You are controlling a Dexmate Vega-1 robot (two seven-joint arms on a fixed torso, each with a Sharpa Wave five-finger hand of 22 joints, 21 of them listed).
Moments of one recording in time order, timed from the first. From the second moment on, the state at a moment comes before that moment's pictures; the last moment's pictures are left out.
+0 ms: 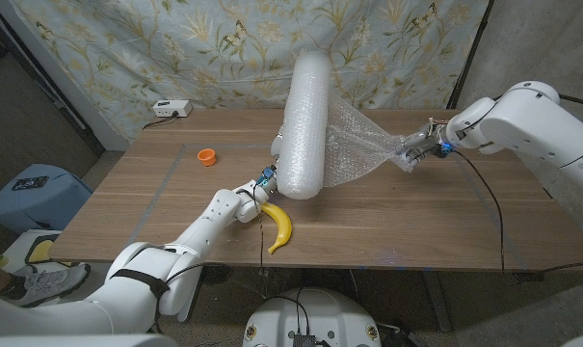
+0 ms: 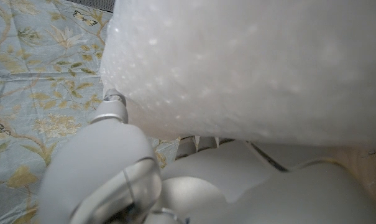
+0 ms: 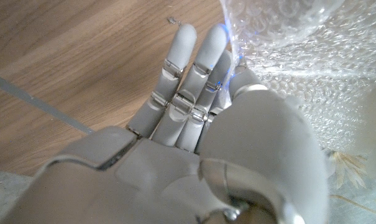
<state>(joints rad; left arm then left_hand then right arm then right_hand) 0.59 0.10 0.22 -0.80 -1.33 0.57 -0.85 0.77 0.06 0.28 -0.13 0.20 0.21 0.01 0.20 0.22 0.16 0.14 0.20 0.52 0.26 0.20 0.20 0.20 0.14 0.21 0.50 0.19 -0.54 -1.04 -0.48 -2.14 0.70 -1.30 -0.13 1.20 0.07 0.30 -0.16 0.17 0.99 0.00 0.39 0.30 1.09 -0.14 0.74 0.72 1.37 -0.23 0.39 0.80 1.00 -0.15 1.17 0.18</state>
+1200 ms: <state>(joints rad) 0.63 0.08 0.18 -0.81 -1.37 0.58 -0.78 0.75 0.05 0.28 -0.13 0.20 0.20 0.00 0.20 0.22 0.13 0.14 0.21 0.51 0.25 0.20 0.20 0.20 0.16 0.21 0.49 0.19 -0.46 -1.03 -0.55 -2.10 0.68 -1.34 -0.08 1.20 0.07 0.31 -0.16 0.17 0.99 0.01 0.39 0.30 1.09 -0.14 0.74 0.72 1.37 -0.23 0.39 0.80 0.98 -0.15 1.18 0.18</state>
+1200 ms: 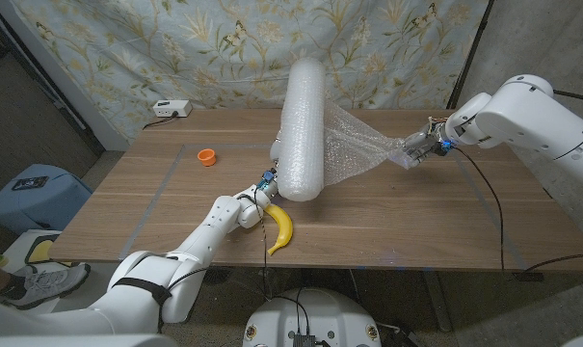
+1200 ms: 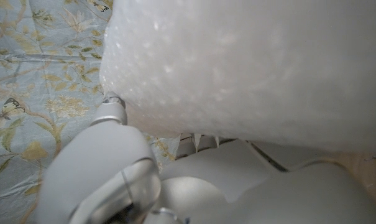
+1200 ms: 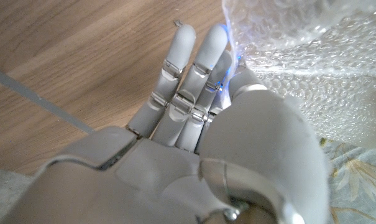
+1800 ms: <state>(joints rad) 0.62 0.09 0.17 -0.82 -1.38 0.56 -0.79 0.74 0.05 0.28 -0.13 0.20 0.19 0.00 0.20 0.21 0.13 0.14 0.21 0.50 0.25 0.20 0.20 0.20 0.16 0.21 0.49 0.19 -0.46 -1.03 -0.54 -2.10 0.68 -1.34 -0.08 1.21 0.07 0.31 -0.16 0.17 0.99 0.01 0.39 0.30 1.09 -0.14 0.73 0.72 1.37 -0.23 0.39 0.80 0.99 -0.15 1.19 0.18</state>
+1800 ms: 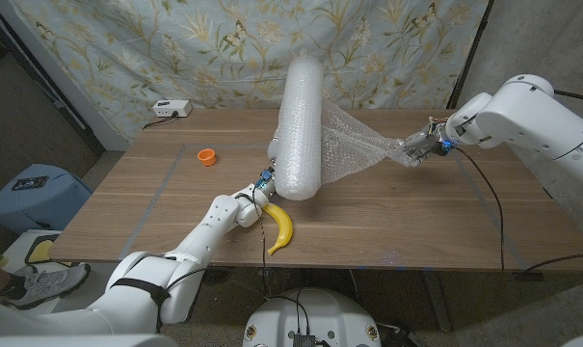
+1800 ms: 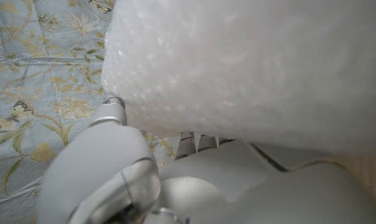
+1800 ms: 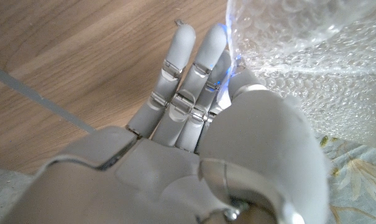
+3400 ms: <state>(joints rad) 0.63 0.12 0.12 -0.84 -1.41 0.57 -0.74 0.73 0.06 0.28 -0.13 0.20 0.19 0.00 0.20 0.21 0.13 0.14 0.21 0.49 0.25 0.20 0.20 0.20 0.16 0.21 0.48 0.19 -0.37 -0.98 -0.63 -2.03 0.63 -1.36 -0.05 1.21 0.07 0.31 -0.16 0.17 0.99 0.01 0.38 0.31 1.09 -0.15 0.73 0.73 1.37 -0.23 0.38 0.80 0.97 -0.14 1.21 0.18</state>
